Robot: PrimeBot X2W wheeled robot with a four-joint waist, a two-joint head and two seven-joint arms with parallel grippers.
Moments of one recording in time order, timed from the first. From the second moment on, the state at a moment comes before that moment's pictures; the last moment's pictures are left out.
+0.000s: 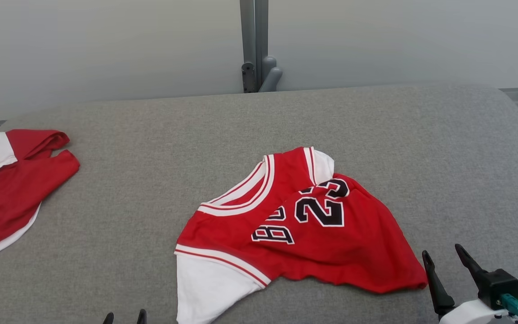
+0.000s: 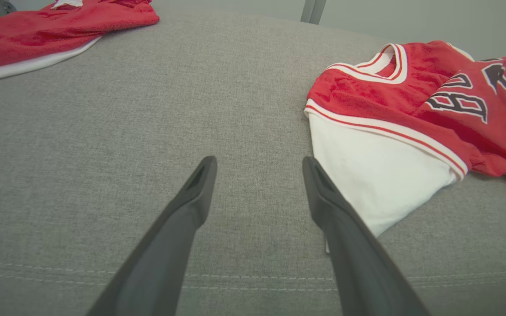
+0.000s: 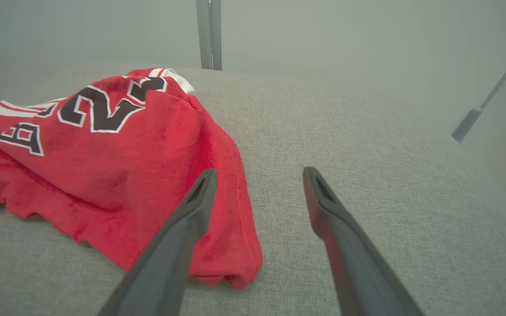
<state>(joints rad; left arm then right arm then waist) 0.23 0.13 -0.07 0.28 -0.32 -0.12 -0.22 0.08 -0.17 0.01 0.28 0.08 0.13 -0.26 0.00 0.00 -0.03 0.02</state>
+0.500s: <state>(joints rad) 0.10 0.14 -0.23 0.32 -0.45 -0.13 0.00 -0.15 -0.37 0.37 0.53 0.34 0.13 -0.03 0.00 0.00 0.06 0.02</state>
